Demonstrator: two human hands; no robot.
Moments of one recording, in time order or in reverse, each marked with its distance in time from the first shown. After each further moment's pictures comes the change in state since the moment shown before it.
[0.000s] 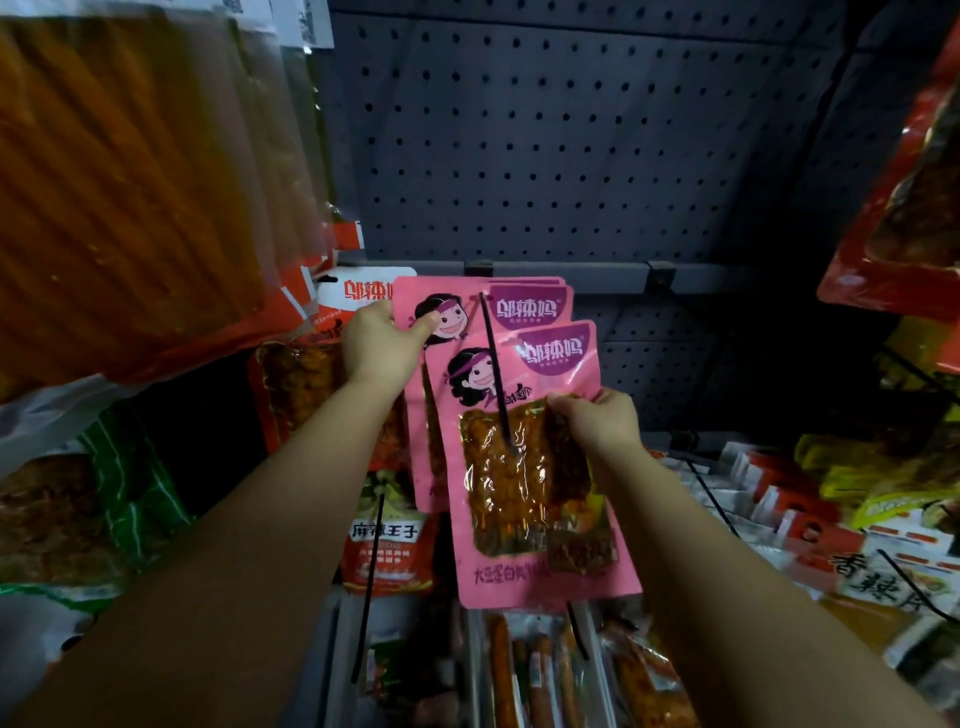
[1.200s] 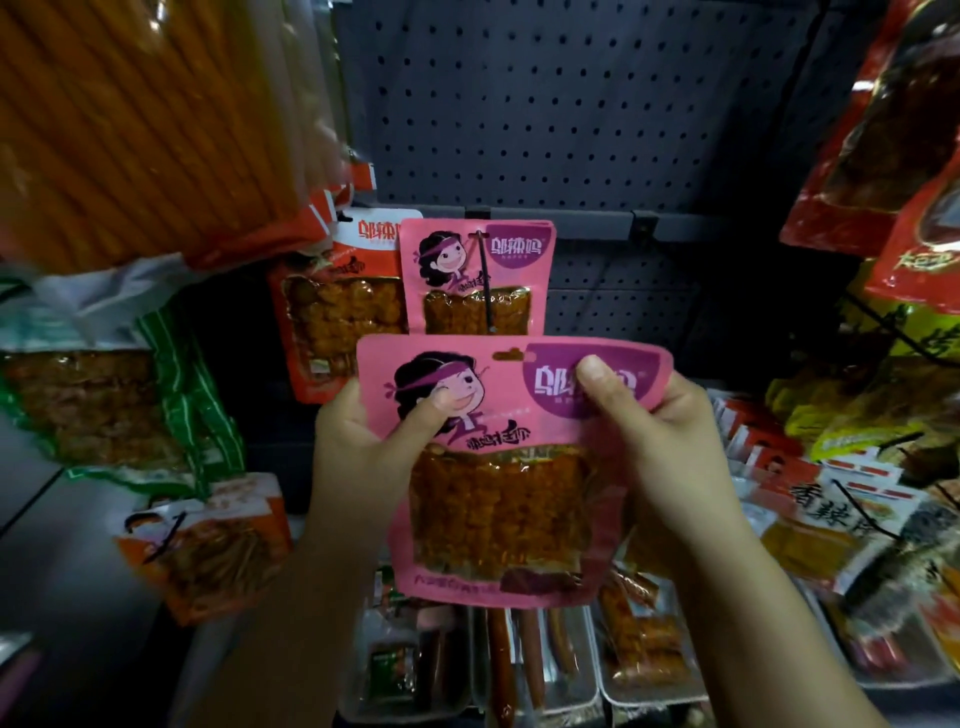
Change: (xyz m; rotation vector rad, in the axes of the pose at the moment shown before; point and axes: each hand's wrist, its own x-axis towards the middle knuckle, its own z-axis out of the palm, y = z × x) left_hand -0.207 0.007 -0.077 -0.709 -0.152 0.147; right_hand -0.183 -0.019 -0.069 0.253 -0.305 -0.530
